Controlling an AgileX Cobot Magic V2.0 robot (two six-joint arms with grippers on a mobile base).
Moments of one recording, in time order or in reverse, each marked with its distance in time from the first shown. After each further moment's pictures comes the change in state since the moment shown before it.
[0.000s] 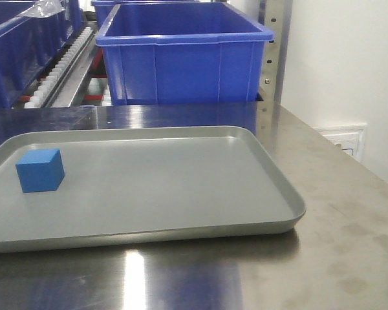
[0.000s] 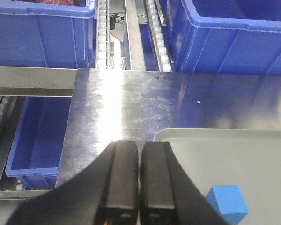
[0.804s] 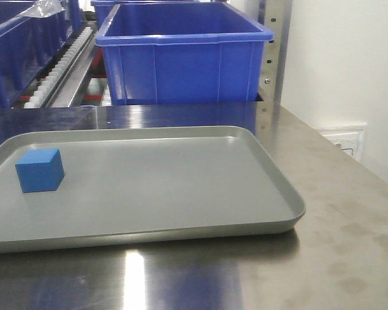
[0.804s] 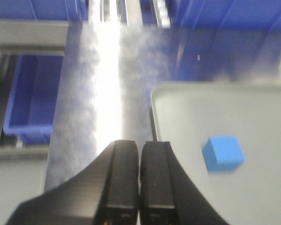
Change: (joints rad) left arm 0.000 0.002 -0.005 0.000 0.194 0.000; right arm 0.000 -0.001 0.000 0.000 0.000 0.000
